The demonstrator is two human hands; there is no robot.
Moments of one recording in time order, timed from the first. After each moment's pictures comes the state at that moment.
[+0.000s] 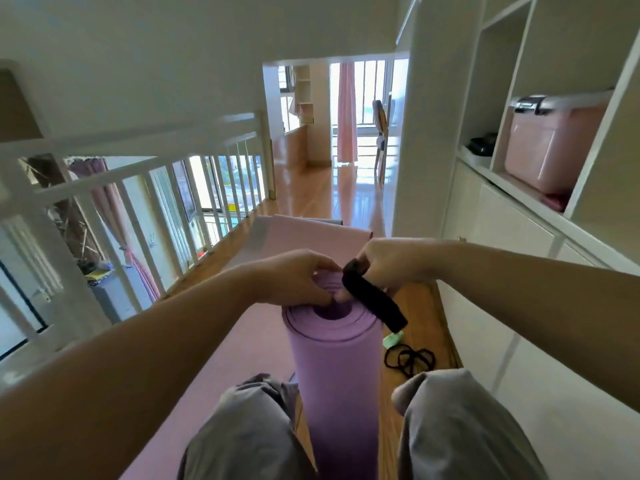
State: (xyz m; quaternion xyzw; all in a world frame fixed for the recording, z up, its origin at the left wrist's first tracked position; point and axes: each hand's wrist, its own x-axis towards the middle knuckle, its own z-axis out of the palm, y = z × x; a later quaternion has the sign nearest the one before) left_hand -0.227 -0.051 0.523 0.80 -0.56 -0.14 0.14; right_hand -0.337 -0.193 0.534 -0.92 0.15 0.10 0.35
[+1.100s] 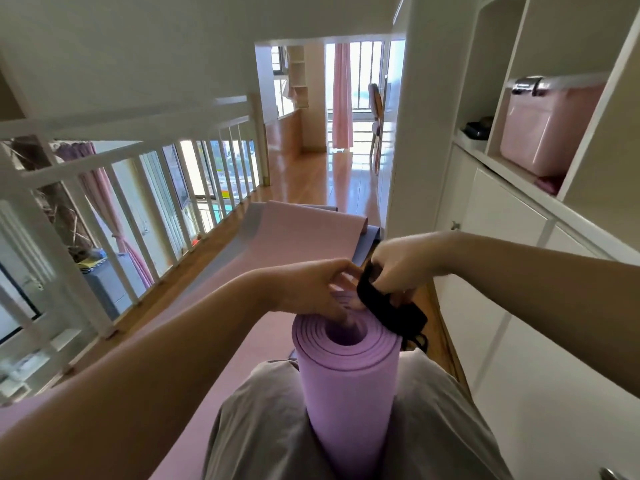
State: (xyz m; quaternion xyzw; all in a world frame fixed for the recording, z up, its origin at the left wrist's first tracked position) left_hand -0.247 -0.054 0.497 0.73 -0.55 -0.34 0.23; right_hand -0.359 -0.188 0.530 -0.93 0.20 0.19 0.25
